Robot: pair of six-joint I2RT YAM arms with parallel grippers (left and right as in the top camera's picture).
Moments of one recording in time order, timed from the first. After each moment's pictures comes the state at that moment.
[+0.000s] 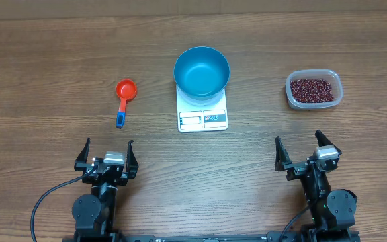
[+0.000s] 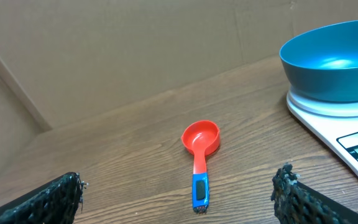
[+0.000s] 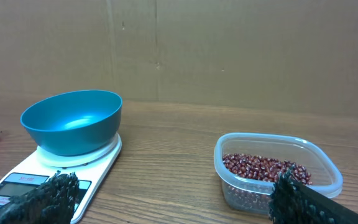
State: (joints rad) left arm 0.00 0.02 0.01 -0.08 0.00 0.32; right arm 0.09 0.01 0.02 -0.03 -0.08 -0.01
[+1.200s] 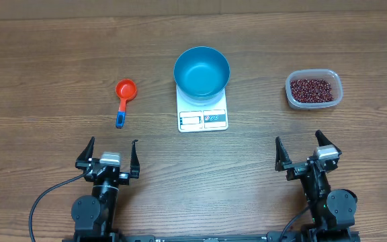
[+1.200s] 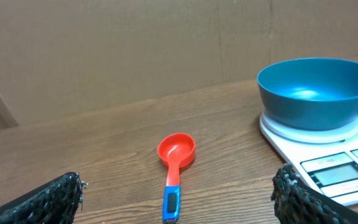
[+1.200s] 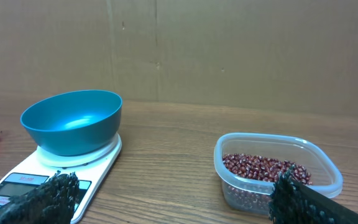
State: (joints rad) left arm 0.00 0.02 0.01 -0.05 0.07 0.16; right arm 0.09 0.01 0.02 -0.03 -0.08 -0.01
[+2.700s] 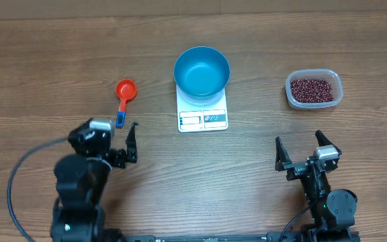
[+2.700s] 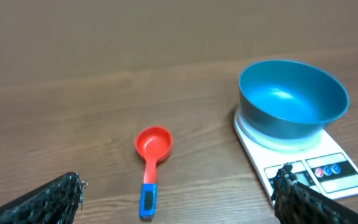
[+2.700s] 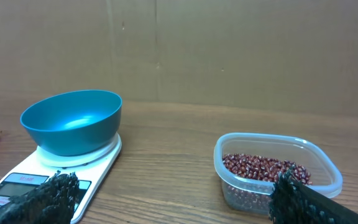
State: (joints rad) left arm 0.00 0.57 0.48 -0.24 0.13 0.07; right arm 0.09 0.01 0.02 -0.03 -0.08 -0.01
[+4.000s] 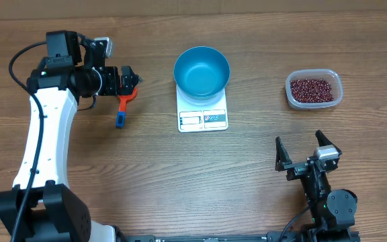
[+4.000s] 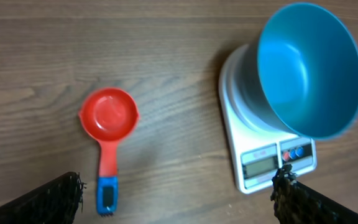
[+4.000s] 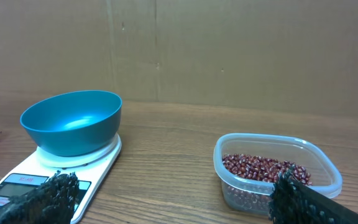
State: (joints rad) left arm 0.10 1.66 1.45 -0.84 0.39 0.06; right arm 0.09 0.01 0.02 -0.03 -0.08 -0.01
